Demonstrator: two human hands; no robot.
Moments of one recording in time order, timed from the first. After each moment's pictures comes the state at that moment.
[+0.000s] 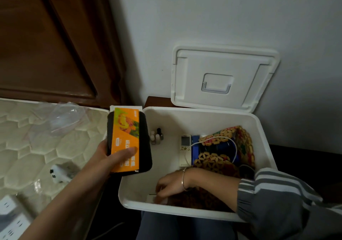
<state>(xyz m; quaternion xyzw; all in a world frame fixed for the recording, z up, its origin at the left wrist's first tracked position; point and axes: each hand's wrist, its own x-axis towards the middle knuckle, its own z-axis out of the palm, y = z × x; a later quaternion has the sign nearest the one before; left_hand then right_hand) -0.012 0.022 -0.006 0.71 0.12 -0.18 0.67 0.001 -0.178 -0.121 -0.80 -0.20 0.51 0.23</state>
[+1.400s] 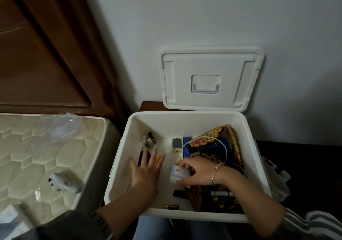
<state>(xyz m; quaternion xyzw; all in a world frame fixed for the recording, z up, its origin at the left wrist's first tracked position) -0.012 -0.089 -0.117 0.94 -0.17 -0.19 -0.24 -0.020 -0.291 -0.098 -0.88 -0.13 0.29 0.34</state>
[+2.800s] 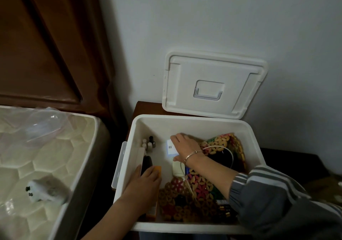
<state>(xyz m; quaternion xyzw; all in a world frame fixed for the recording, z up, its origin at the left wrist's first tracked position) 0.005 -0.041 -0.109 0.89 -0.38 -0.22 -0.11 0.074 -0.237 -0.127 -0.98 -0.10 0.15 0.00</state>
